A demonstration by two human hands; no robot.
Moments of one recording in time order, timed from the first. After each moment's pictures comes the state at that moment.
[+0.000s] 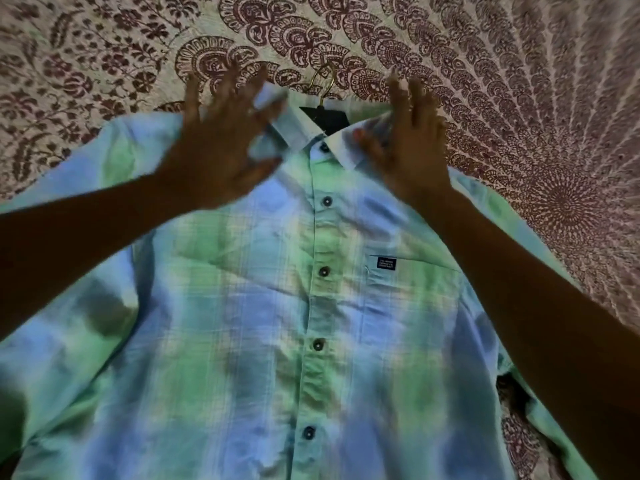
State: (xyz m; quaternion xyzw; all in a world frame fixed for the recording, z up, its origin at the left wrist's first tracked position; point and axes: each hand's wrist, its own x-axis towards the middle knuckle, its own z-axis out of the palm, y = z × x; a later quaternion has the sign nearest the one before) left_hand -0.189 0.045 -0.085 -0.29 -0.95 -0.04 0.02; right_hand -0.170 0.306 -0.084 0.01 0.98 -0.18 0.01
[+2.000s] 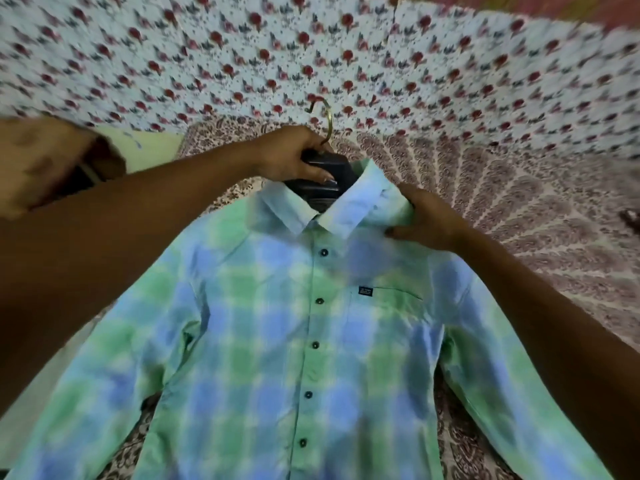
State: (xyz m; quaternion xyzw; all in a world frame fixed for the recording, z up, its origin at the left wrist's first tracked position) left_hand -0.119 0.098 0.267 -0.33 -0.90 -0.26 -0.15; right_hand -0.030 0.332 0.227 -0.07 0.96 -0.25 0.06
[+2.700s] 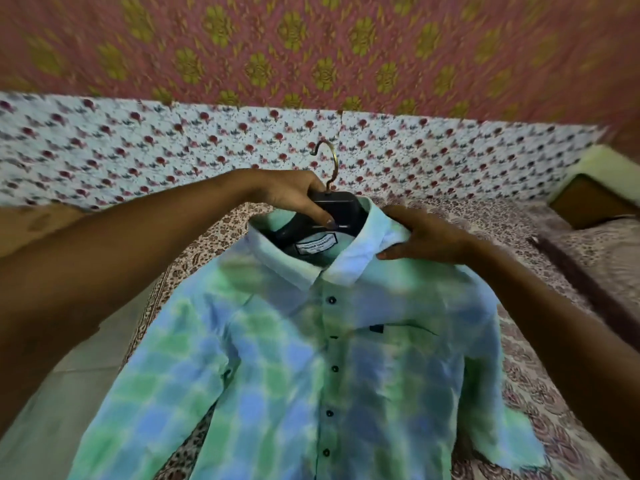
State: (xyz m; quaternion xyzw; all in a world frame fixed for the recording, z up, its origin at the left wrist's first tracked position) left_hand -0.014 0.072 0.416 -0.39 -0.86 -0.22 -0.24; right_hand 0.093 0.299 0.384 -0.09 0.95 -0.28 0.08
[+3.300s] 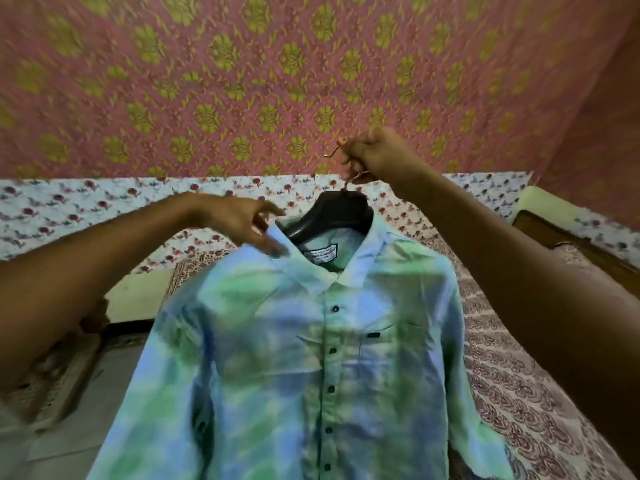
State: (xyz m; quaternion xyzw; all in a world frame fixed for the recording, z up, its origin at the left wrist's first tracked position) left_hand 0.031 0.006 0.509 -0.37 -0.89 -0.15 -0.23; right_hand 0.100 0.227 0.557 -0.02 0.87 -0.48 -0.15
